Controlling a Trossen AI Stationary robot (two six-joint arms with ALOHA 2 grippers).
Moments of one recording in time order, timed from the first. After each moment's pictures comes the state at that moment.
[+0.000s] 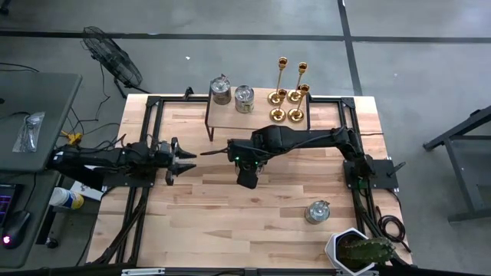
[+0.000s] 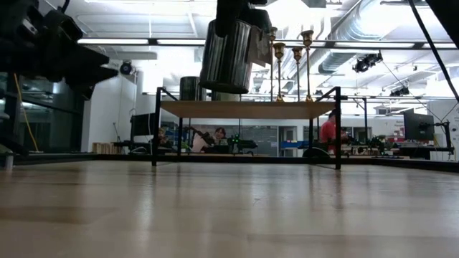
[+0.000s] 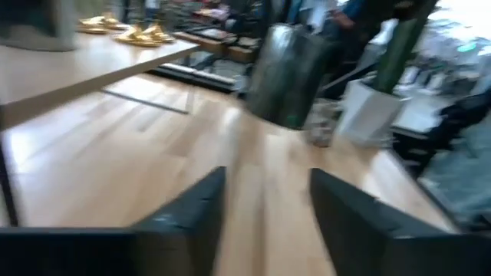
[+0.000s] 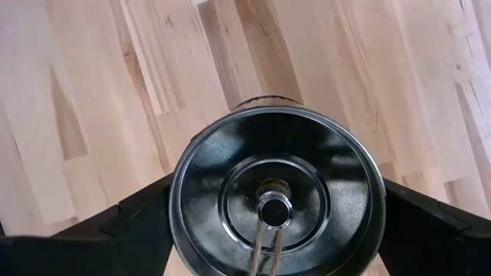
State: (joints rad) left arm -0.07 0.07 0.02 0.01 -0.11 -0.26; right arm 0.09 2.10 2.22 -1.34 0.07 0.38
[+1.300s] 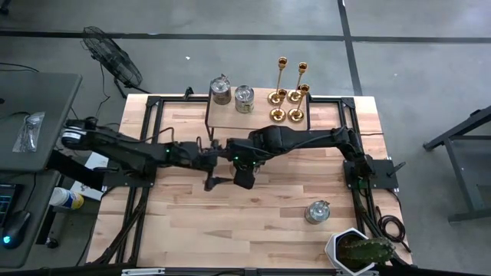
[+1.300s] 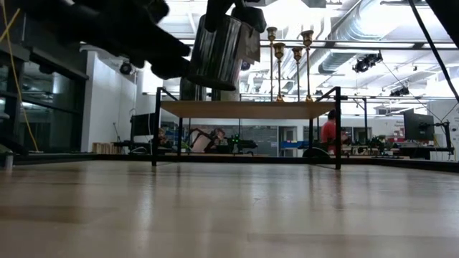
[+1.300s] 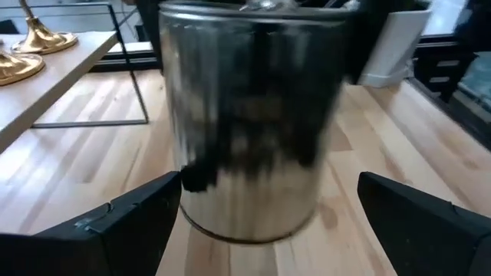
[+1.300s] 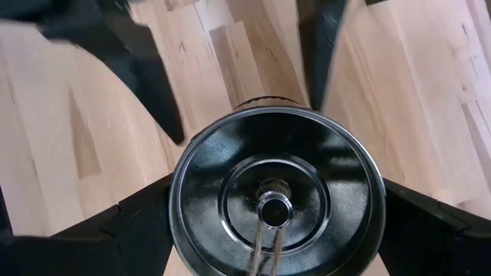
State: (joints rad) left arm -0.07 1.25 0.54 0.44 0.00 0.02; right arm 0.09 2.10 2.22 -1.27 0.08 0.38
